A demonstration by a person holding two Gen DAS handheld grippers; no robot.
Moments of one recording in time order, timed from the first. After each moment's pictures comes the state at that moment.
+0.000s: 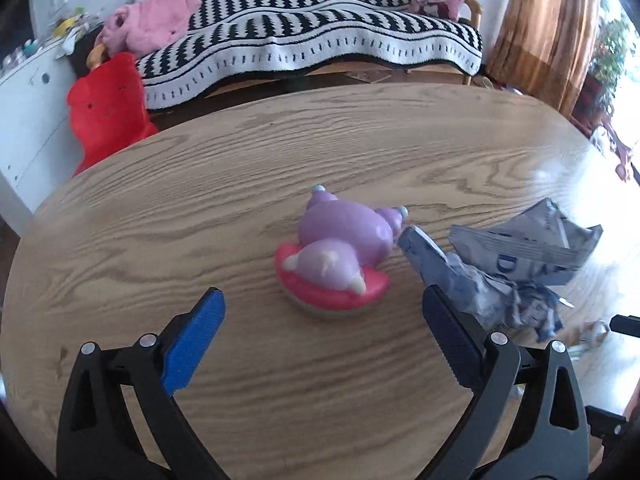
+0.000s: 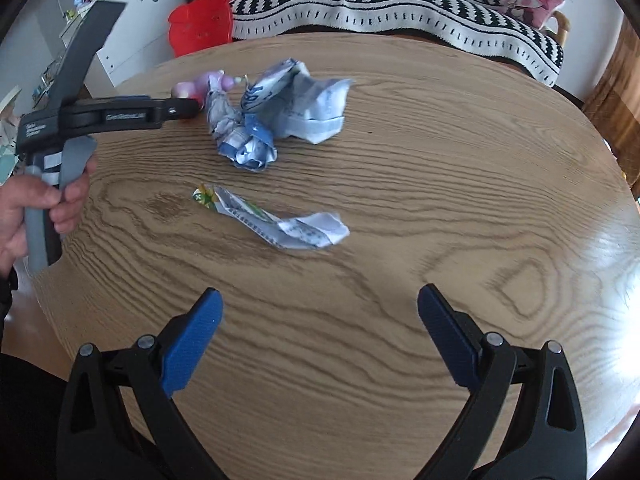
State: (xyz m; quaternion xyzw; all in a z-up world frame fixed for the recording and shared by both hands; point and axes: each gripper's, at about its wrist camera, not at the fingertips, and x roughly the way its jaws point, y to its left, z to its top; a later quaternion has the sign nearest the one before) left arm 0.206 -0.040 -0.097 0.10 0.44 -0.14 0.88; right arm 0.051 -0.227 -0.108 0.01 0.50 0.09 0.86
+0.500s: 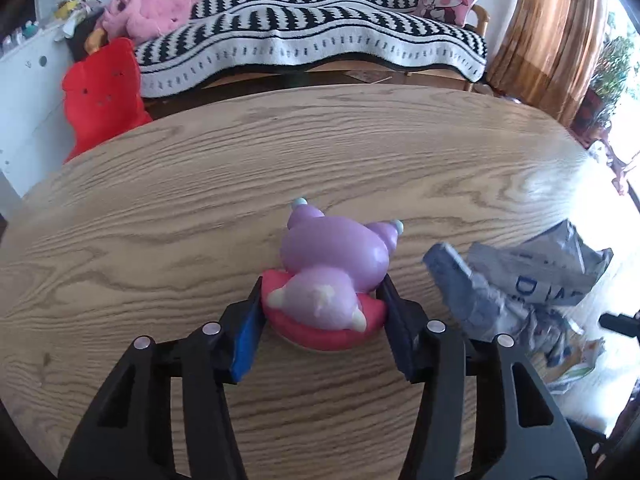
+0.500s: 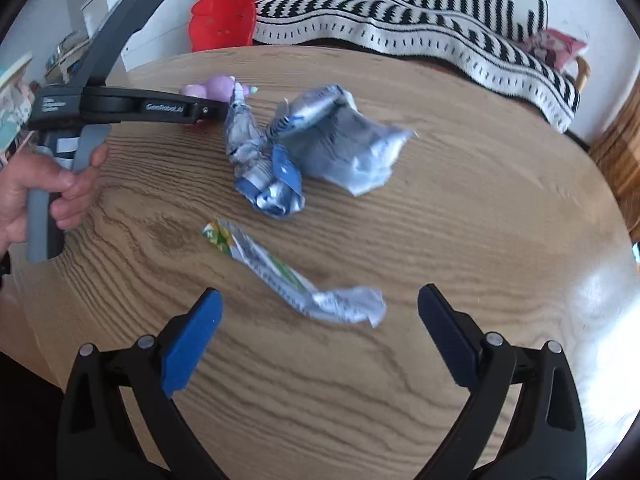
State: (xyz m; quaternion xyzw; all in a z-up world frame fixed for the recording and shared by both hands) left arm 0.217 -0.033 -0.102 0.07 0.45 -0.14 0.88; right arm 0.084 -0.192 -0.107 -0.06 0.47 0.10 0.88
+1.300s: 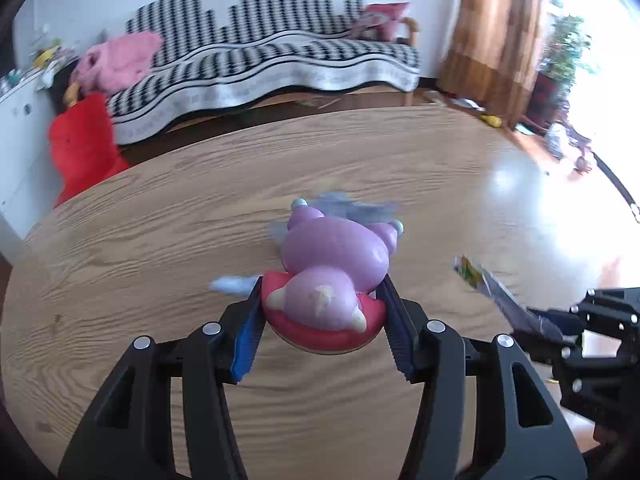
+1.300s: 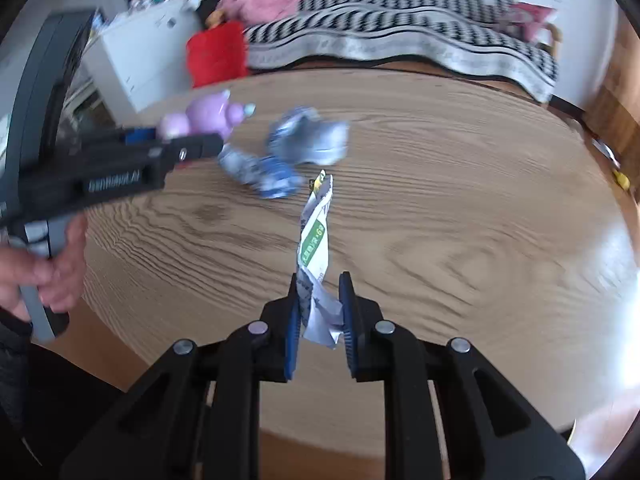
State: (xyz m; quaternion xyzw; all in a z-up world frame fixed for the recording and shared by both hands) left arm 0.076 -0.126 -0.027 0.10 0.40 -0.21 0.89; right arm -0.019 -0.275 -0.046 0.04 0.45 0.09 0.89
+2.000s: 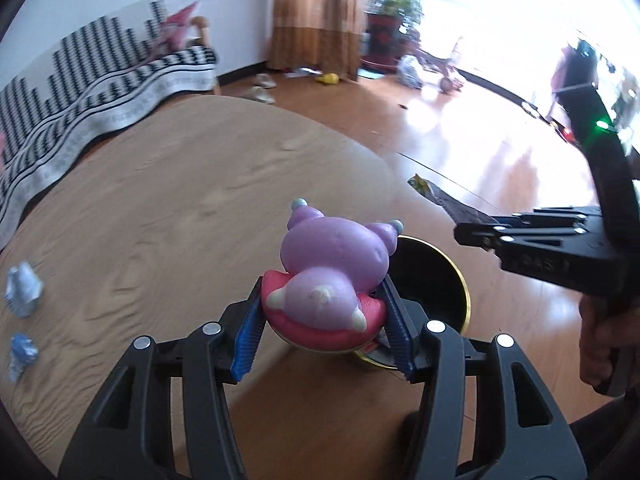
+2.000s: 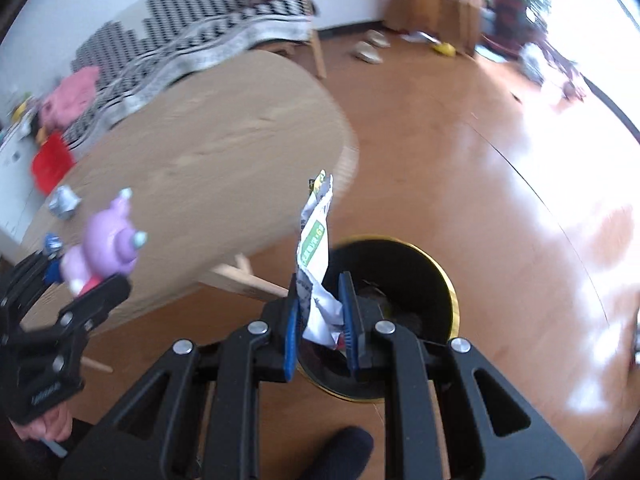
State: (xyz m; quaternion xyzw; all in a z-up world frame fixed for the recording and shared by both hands) left arm -0.101 -0.399 -0.068 0.20 0.37 -0.43 0.80; right arm -0.219 -0.561 -0.095 0.22 0.46 -0.19 0.84
